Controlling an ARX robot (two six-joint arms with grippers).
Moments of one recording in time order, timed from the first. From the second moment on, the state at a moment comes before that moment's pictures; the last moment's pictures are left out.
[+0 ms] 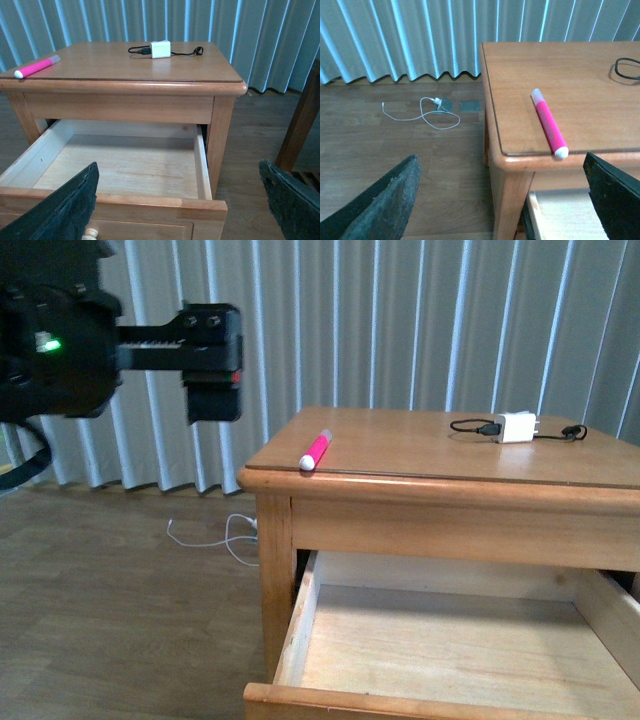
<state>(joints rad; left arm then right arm) -0.35 1.49 0.92 0.50 -0.21 -0.01 0.16 0.11 0.12 -0.02 0.16 0.00</state>
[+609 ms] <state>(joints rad) -0.45 2.07 1.50 0.32 -0.32 -0.05 0.16 0.11 0.12 -0.02 0.16 0.00</state>
